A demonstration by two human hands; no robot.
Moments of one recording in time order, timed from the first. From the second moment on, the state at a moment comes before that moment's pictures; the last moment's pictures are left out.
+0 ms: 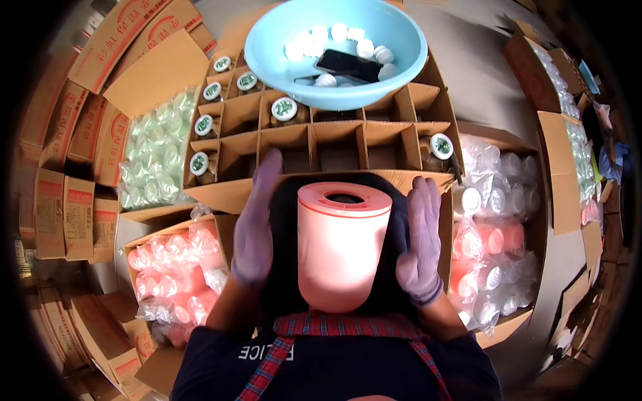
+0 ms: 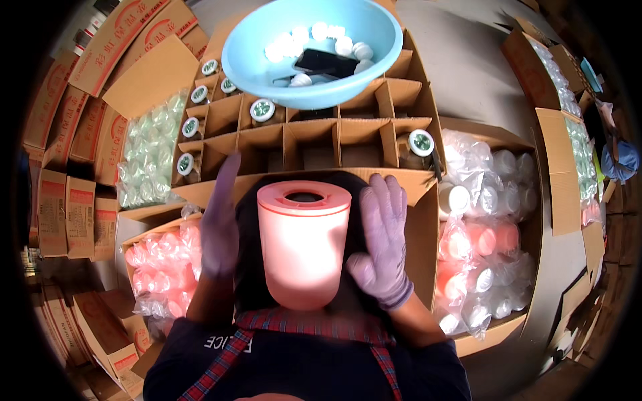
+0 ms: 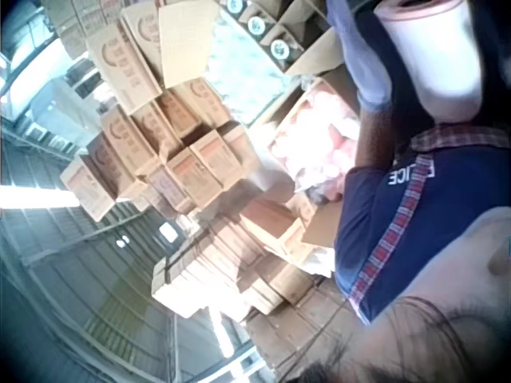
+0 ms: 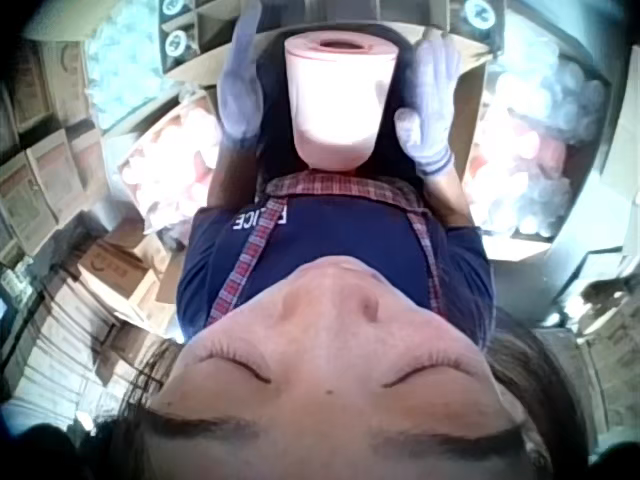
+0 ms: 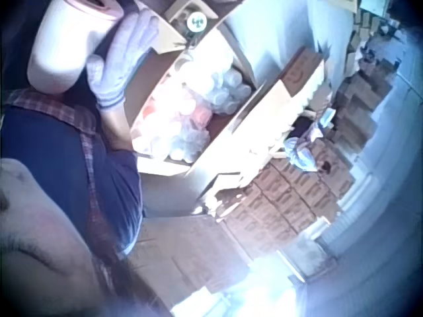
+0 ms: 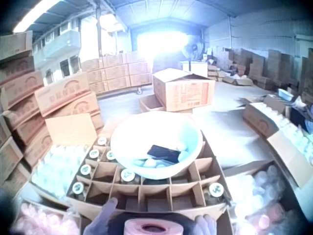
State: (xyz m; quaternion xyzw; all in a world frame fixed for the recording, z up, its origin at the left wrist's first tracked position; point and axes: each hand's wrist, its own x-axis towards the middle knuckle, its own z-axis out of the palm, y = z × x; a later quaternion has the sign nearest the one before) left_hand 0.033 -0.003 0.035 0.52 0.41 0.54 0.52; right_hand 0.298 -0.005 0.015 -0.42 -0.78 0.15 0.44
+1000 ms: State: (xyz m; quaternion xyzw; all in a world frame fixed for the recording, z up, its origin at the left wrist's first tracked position) left_hand 0.026 0.042 0.066 0.36 0.37 0.58 0.63; right_hand 0.196 0.147 0.074 -0.38 -0.72 0.29 0.49
